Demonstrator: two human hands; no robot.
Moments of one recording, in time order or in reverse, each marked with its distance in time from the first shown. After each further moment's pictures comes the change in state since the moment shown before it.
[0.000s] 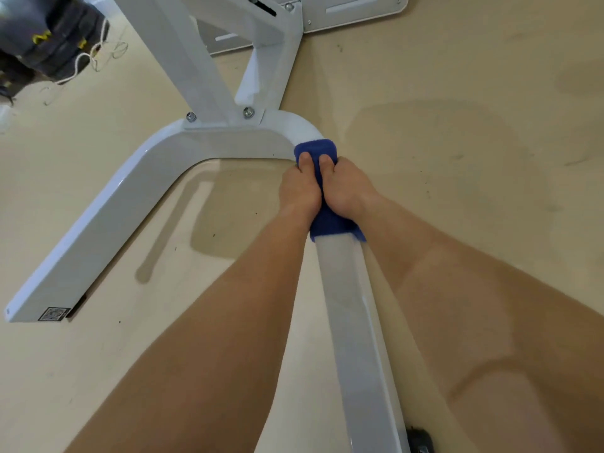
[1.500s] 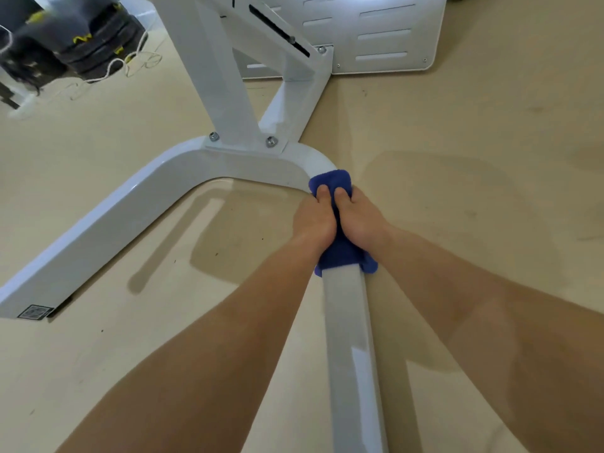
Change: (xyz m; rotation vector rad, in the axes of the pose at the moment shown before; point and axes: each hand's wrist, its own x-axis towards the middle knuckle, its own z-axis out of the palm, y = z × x) left_hand 0.006 0.009 -0.001 -0.026 -0.019 -0.002; right_hand 0.024 0.003 -0.003 0.167 -0.108 -0.042
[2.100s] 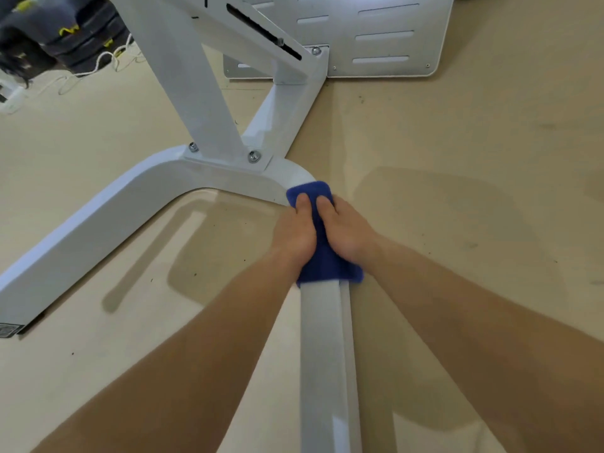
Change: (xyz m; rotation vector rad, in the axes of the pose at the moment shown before) left_hand 0.027 0.016 0.003 -0.042 0.040 -0.081; right_hand 0.042 -0.004 -0.012 -0.059 -0.118 -0.068
